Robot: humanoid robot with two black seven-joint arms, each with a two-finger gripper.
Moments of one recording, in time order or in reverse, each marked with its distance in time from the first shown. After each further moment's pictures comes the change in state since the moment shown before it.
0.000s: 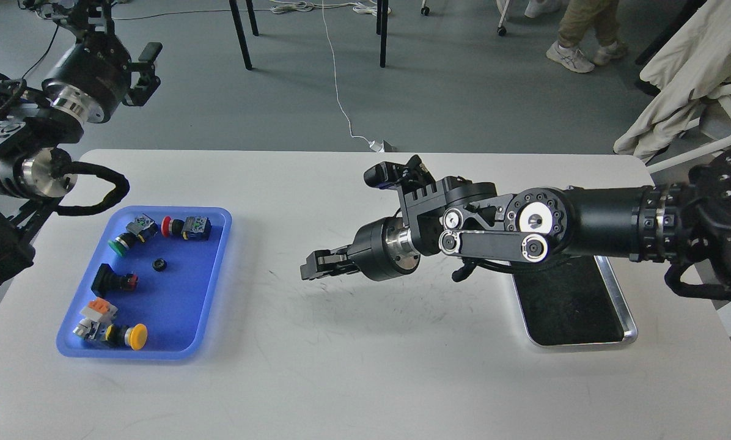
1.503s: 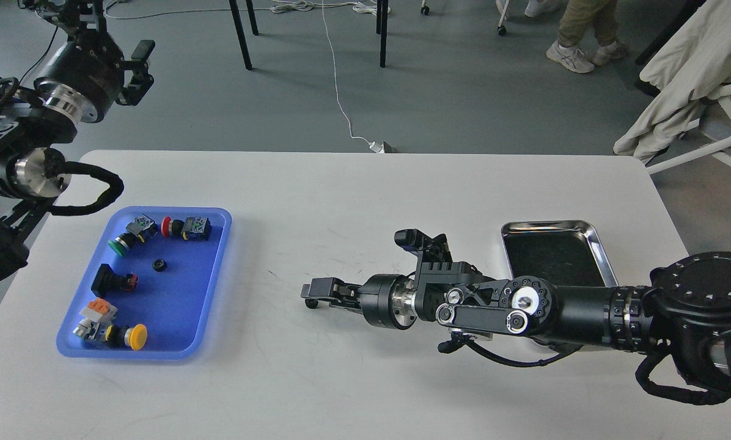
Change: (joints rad) left arm 0.003 0.009 0.003 0.003 -0.001 0.000 -0.002; right arm -0.327 0.011 0.138 -0.059 0.009 -0.211 0.019
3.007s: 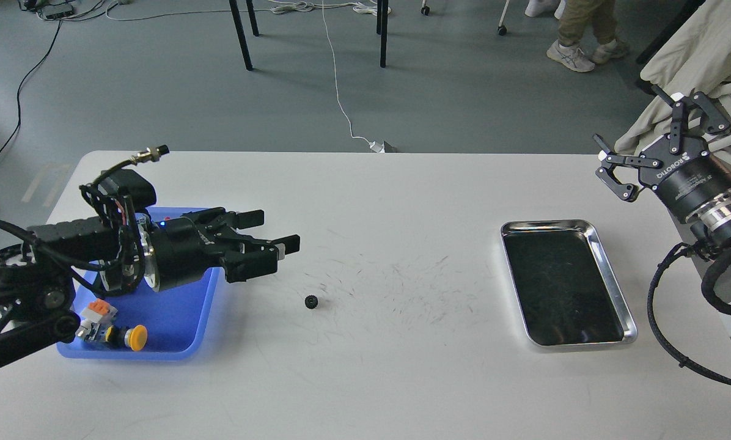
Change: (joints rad) left arm 0.145 0.303 0.396 -0.777 1.480 0.127 0.079; right arm -0.599 -0.693 1.161 0.112 0.725 0.456 0.009
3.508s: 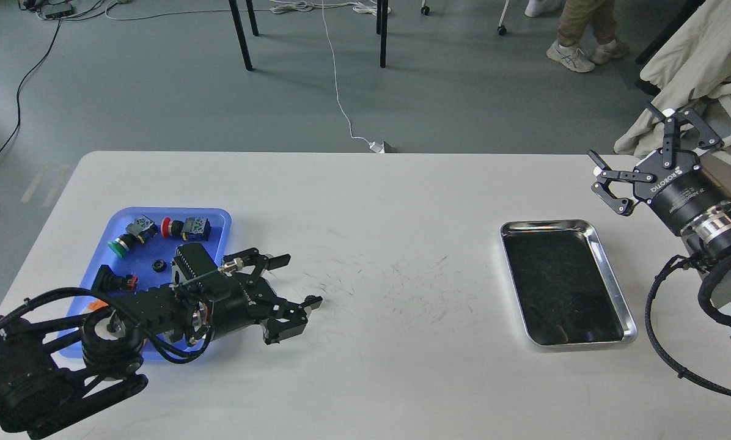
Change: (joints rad) left arm 0.211 -0.285 -0.024 0.269 0.515 0.149 0.093; right arm -0.027 0.009 -0.015 -0.013 -0.004 0.000 -0.007
